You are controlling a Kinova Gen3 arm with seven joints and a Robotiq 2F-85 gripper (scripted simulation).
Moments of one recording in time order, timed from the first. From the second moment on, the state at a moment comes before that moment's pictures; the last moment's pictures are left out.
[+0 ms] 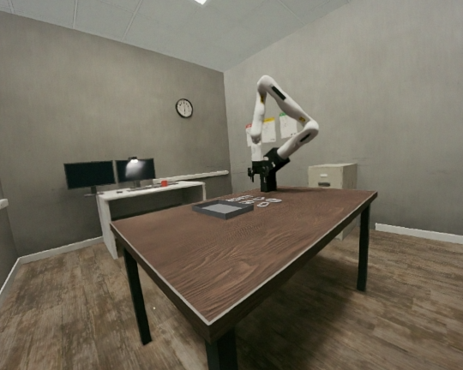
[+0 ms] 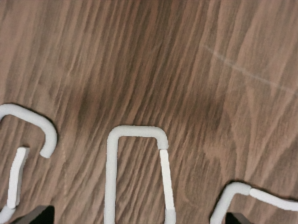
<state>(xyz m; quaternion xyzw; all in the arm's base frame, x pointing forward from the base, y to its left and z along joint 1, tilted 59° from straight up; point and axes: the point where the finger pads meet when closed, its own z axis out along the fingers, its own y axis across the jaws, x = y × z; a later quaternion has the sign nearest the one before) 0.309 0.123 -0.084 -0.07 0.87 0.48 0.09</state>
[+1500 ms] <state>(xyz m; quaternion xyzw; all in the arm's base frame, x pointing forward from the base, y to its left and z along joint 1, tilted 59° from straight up) 0.316 0.190 -0.125 -0.07 0.87 0.48 0.09</state>
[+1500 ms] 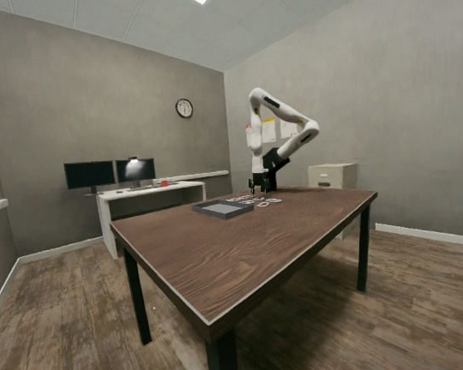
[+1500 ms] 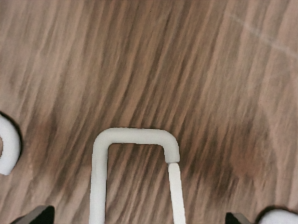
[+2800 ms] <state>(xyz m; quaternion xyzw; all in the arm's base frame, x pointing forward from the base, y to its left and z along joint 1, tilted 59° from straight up) 0.318 0.214 -0.139 -0.07 0.87 0.48 0.09</state>
